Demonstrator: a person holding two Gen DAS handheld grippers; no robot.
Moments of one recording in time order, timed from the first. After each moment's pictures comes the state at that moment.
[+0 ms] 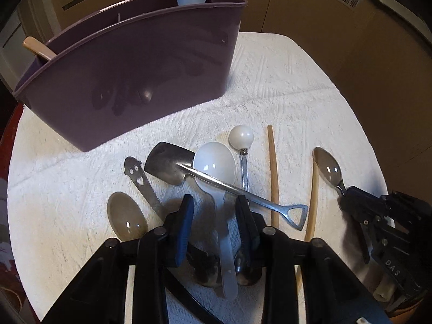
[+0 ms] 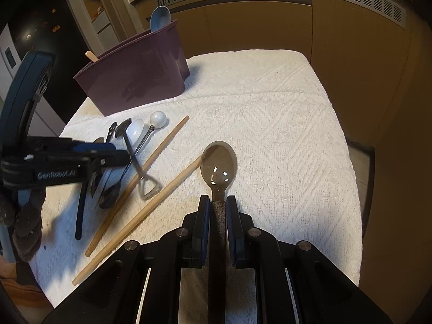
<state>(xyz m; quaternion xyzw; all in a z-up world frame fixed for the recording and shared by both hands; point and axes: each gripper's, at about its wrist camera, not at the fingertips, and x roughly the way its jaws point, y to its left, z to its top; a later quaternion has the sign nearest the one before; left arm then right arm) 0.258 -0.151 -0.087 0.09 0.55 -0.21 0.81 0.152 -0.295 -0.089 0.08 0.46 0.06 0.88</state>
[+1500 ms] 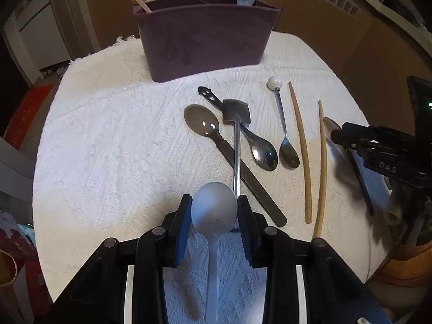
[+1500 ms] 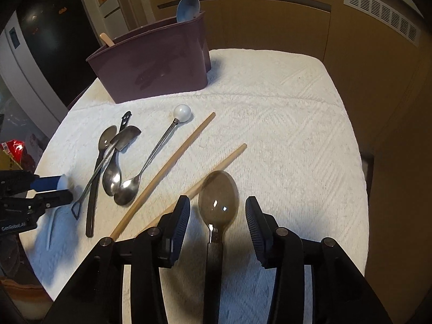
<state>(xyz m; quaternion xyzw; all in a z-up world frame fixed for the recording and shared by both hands) 0.174 -0.030 -0.068 0.06 0.54 -0.19 0.82 0.158 -0.261 -0.084 0.03 0.48 0.07 0.87</state>
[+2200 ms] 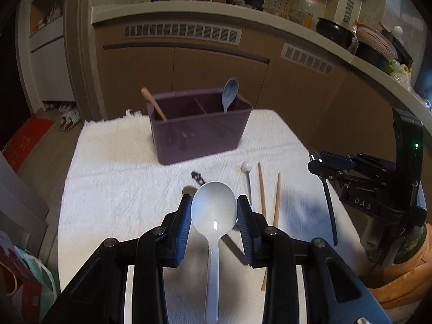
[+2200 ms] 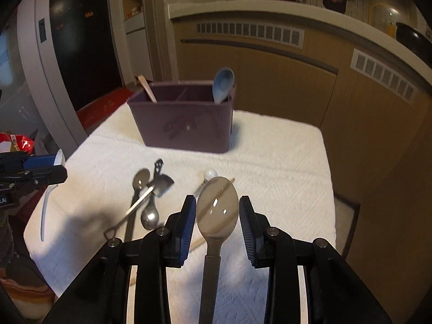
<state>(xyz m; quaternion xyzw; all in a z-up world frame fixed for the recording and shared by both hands) 0.151 -0.017 0.047 0.01 0.39 -0.23 0.89 0.133 -0.229 0.011 -0.03 0.37 0.08 0.92</state>
